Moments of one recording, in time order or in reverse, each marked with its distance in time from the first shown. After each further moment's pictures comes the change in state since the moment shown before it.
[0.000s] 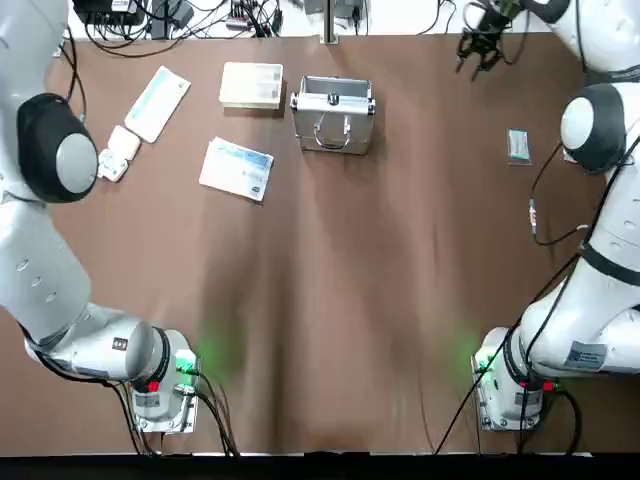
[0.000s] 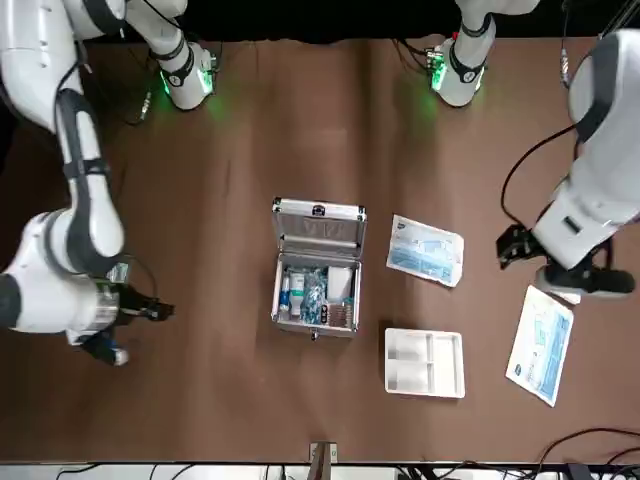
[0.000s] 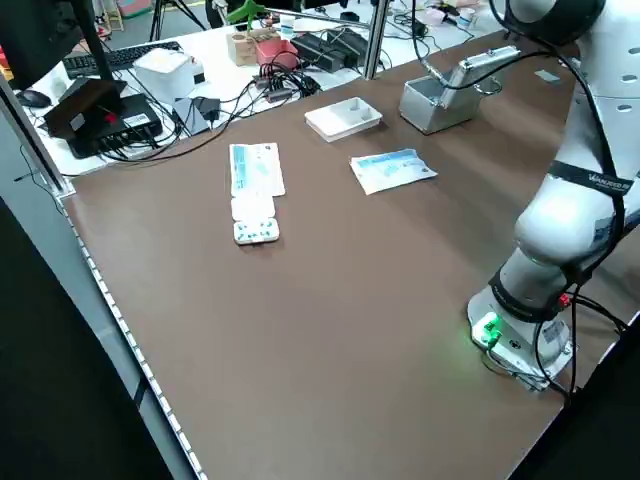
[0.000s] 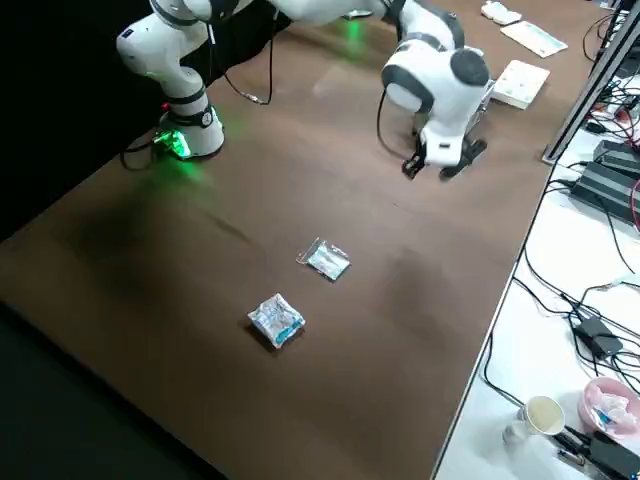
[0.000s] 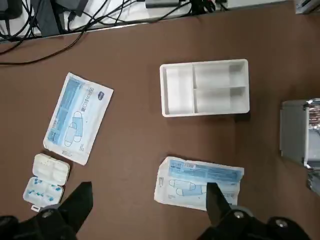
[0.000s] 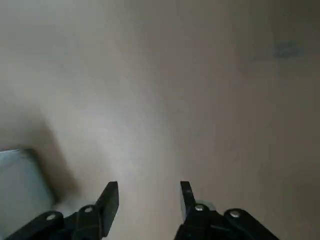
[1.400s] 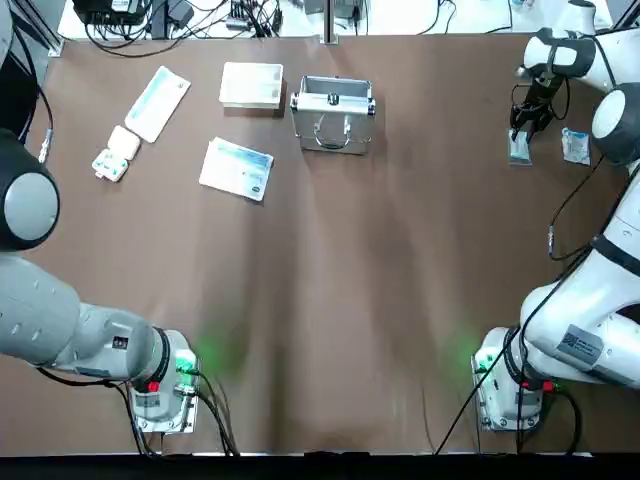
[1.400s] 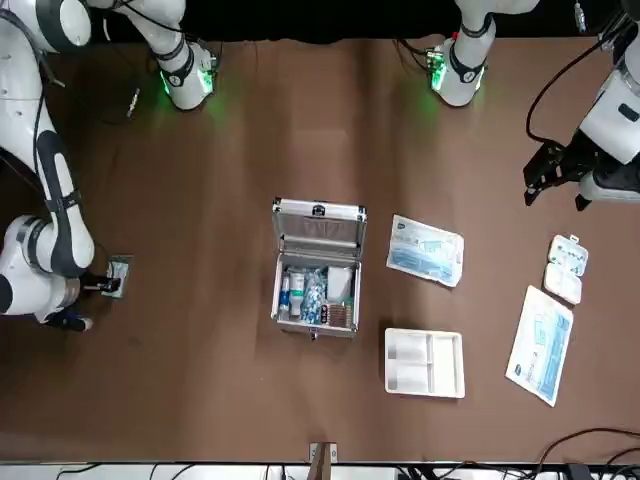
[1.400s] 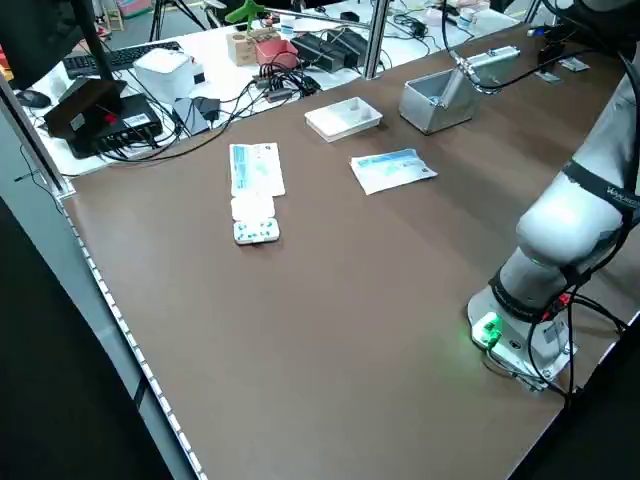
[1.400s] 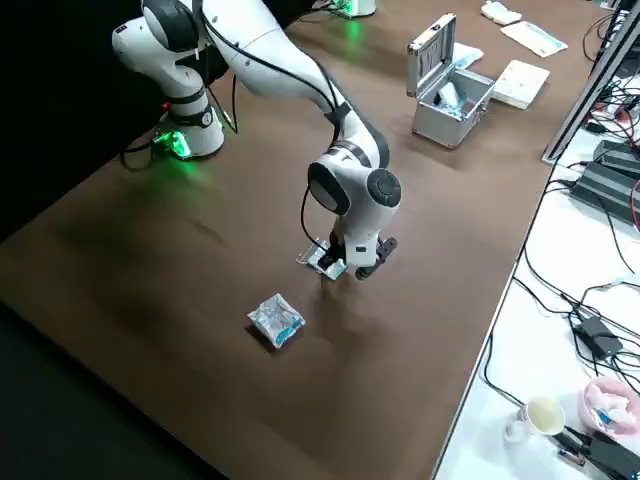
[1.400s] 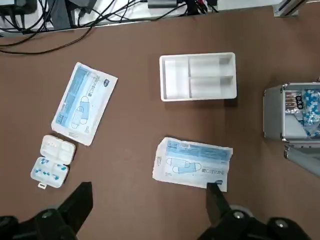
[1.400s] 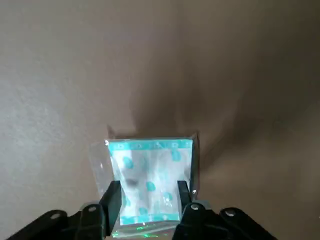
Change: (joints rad) left arm 0.029 -0.267 0.009 -0.192 -0.059 -0.022 0.026; right arm -0.303 0.083 0.003 -0.240 -0.364 0.169 -0.301
